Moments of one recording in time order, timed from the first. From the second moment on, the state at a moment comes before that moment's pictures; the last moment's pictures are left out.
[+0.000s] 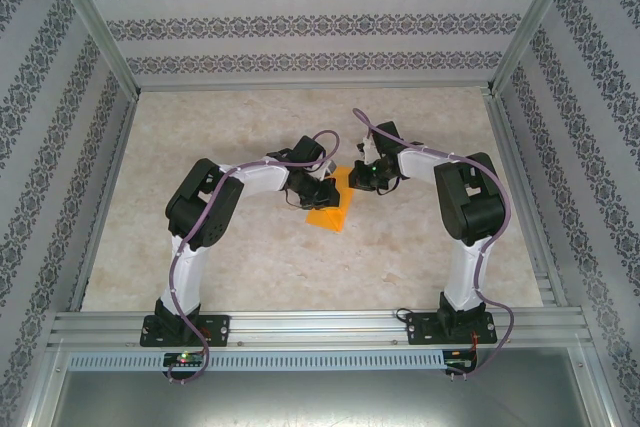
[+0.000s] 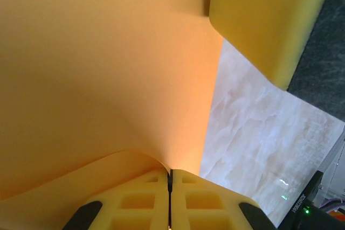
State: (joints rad) left arm -0.58 2.12 1.39 -0.39 0.61 -0.61; right arm 0.30 1.98 1.20 -0.40 -0.49 0.36
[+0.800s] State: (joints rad) left arm -0.58 2.15 1.46 -0.39 0.61 -0.61; right arm 0.30 1.98 1.21 -0.41 -0.48 0.33
